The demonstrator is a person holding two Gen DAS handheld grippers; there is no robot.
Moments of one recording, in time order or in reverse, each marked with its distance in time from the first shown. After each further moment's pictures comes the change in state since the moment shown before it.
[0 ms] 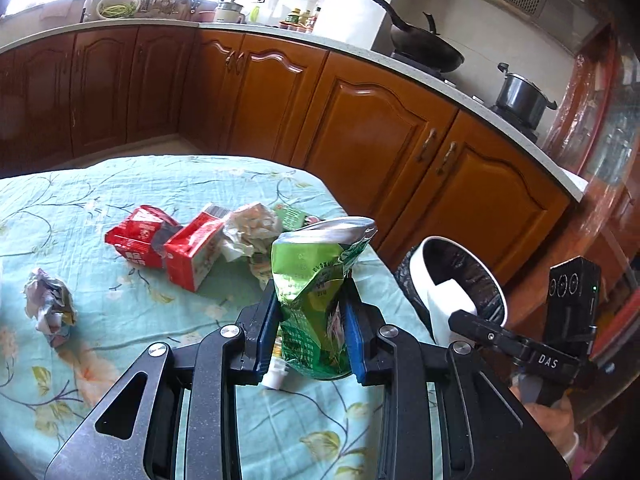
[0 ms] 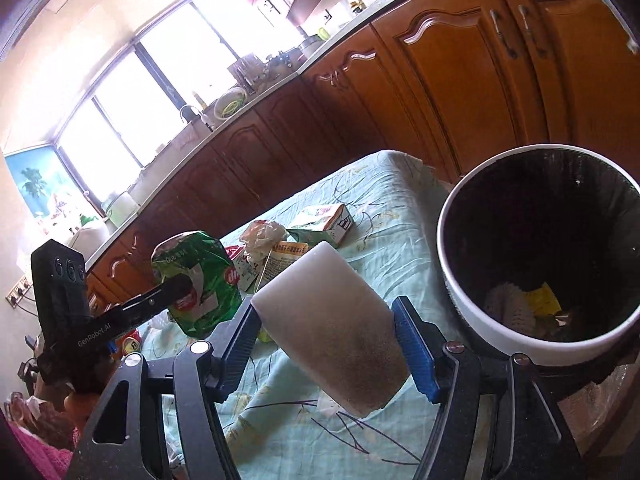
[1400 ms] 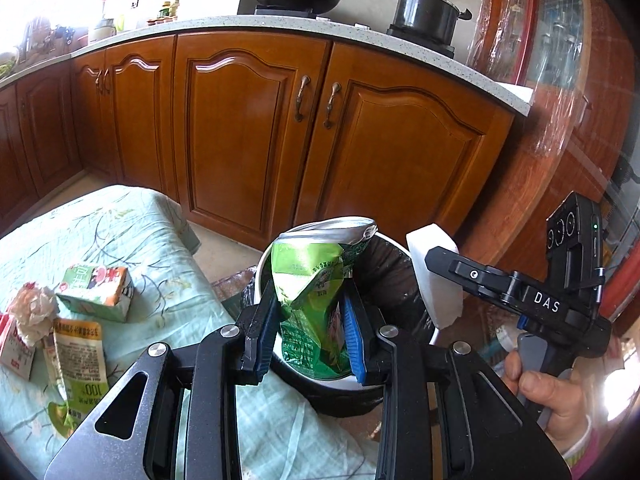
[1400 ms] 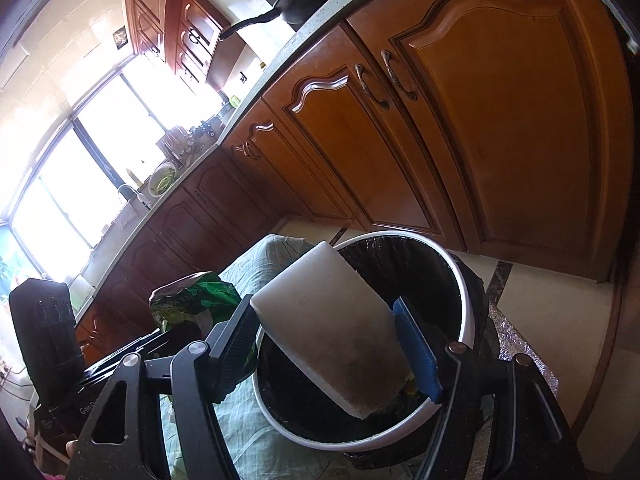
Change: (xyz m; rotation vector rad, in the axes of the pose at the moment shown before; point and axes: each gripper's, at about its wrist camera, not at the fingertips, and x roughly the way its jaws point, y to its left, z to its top) left arm 0.101 -0.171 0.018 0.292 0.103 -0.172; right arm -0.067 -0.116 0.047 0.174 -0.178 -0.186
